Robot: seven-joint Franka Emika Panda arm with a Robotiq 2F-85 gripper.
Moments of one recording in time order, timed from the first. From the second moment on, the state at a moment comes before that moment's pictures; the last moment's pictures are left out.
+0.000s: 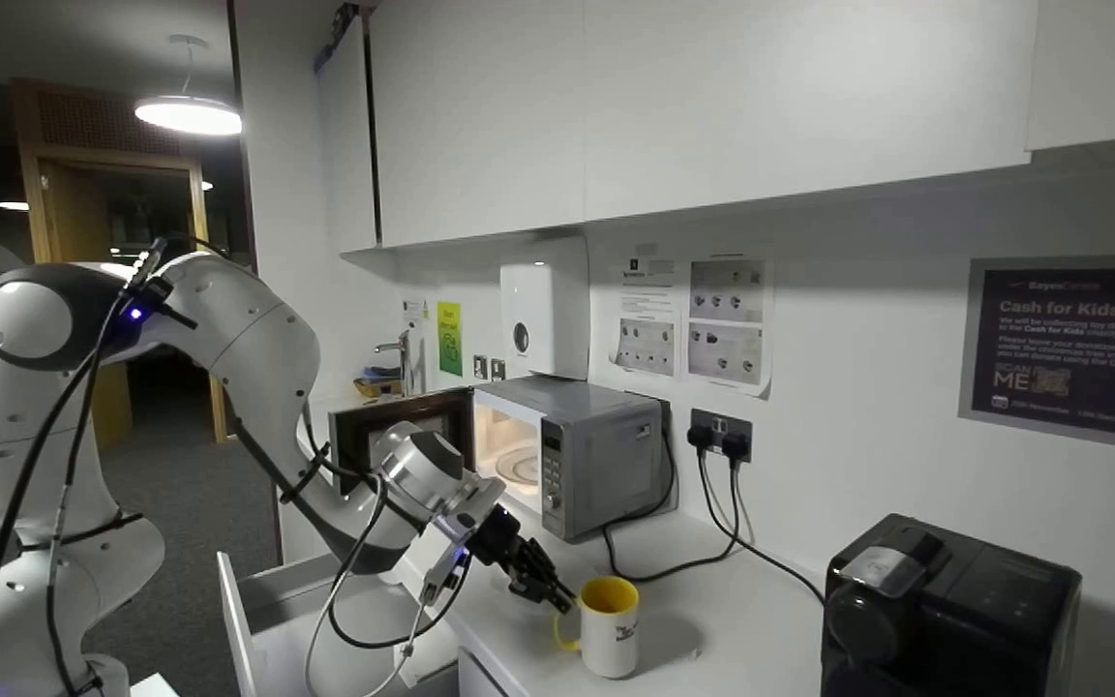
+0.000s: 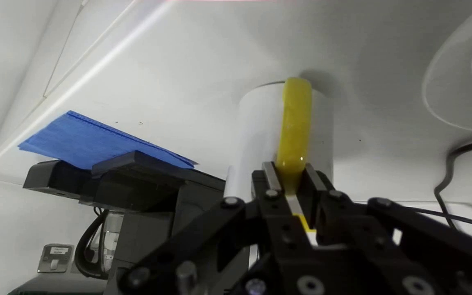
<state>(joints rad) -0.97 0.00 0.25 -2.38 -1.74 2.84 1.88</state>
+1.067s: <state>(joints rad) -0.97 0.03 0.25 -2.32 -1.77 2.87 1.89</state>
